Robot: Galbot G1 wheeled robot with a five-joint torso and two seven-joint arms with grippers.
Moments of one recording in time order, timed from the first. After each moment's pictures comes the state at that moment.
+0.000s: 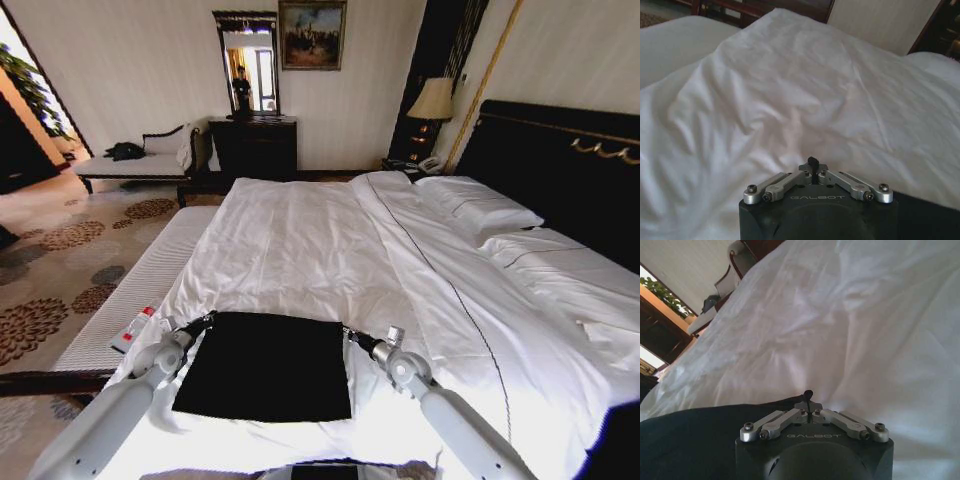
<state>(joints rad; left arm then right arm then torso) 1.11 -0.78 -0.30 -1.57 -1.14 0.22 -0.12 -1.08 1.00 0.10 1.65 1.16 -0.30 0.07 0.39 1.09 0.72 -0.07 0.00</state>
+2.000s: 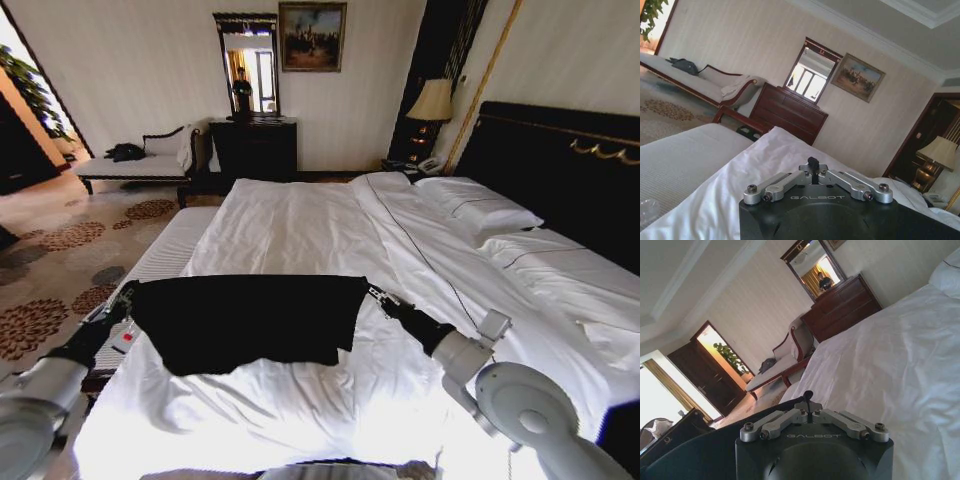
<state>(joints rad) 1.98 -0.96 -1.27 -2.42 -1.43 0.12 -0.17 -1.49 0.83 0.63 2.51 1.50 -0.35 0.33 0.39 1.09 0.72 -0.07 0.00</state>
